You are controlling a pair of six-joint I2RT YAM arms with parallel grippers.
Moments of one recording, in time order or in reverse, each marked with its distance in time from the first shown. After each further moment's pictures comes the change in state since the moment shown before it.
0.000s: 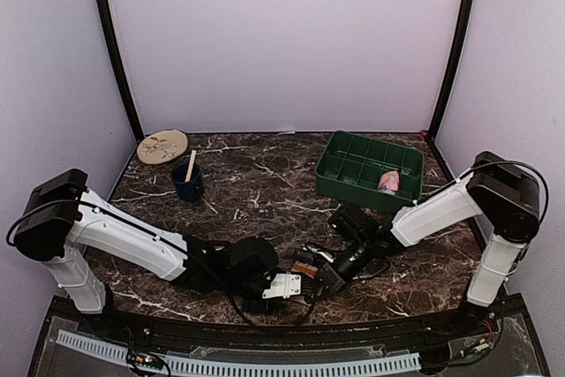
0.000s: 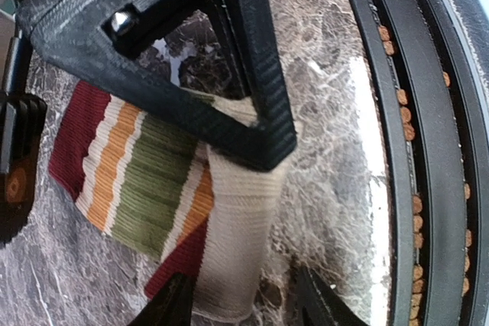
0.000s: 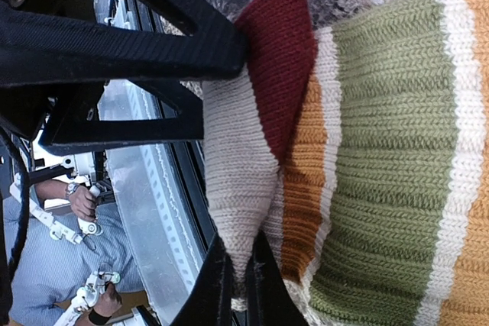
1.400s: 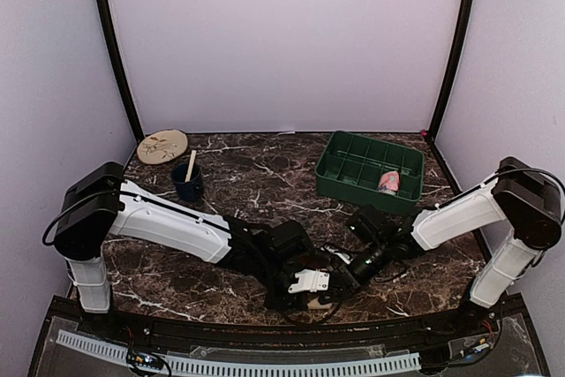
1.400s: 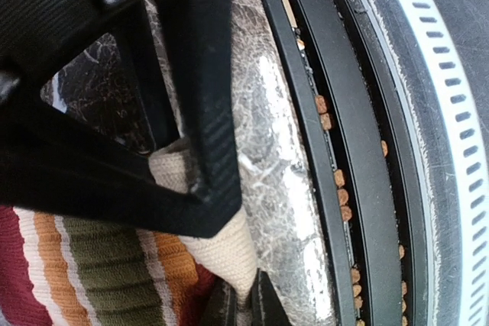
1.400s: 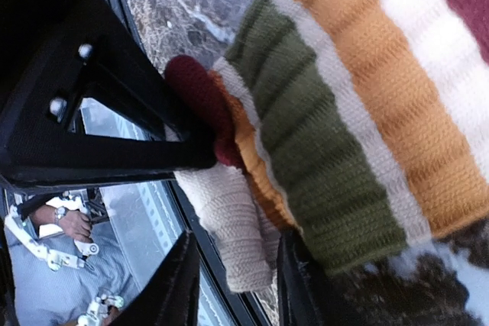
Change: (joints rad) left arm 0.050 0.237 0.355 -0.294 0.328 0.037; right arm -0.036 -0.141 -0.129 -0.024 0.078 0.028
